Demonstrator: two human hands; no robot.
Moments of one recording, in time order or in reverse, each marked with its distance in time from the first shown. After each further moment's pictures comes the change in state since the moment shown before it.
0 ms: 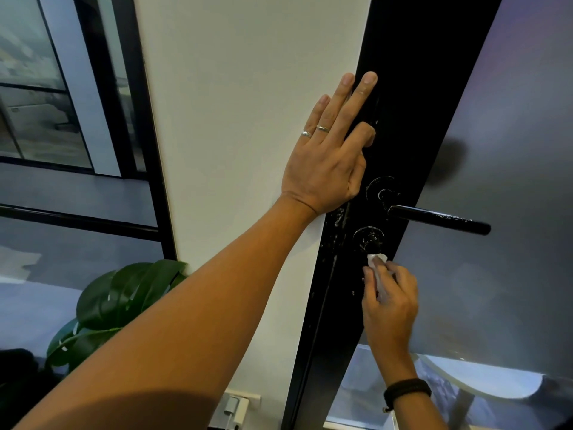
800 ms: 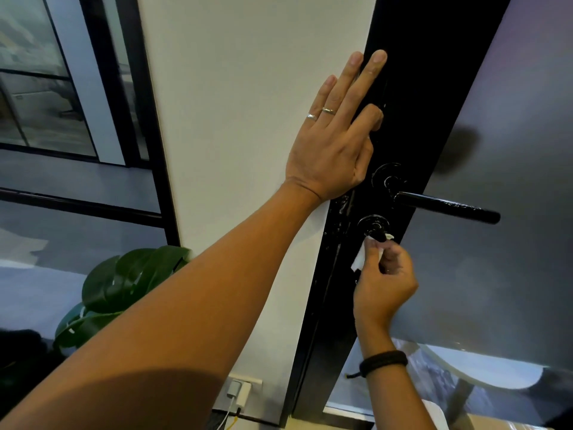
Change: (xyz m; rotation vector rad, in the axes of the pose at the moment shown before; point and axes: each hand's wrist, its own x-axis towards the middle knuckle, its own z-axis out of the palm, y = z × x) left_hand -0.001 -0.002 -0.001 0.008 0.004 0.009; right_hand 0.014 -0.055 0.014 0.539 0.230 0.400
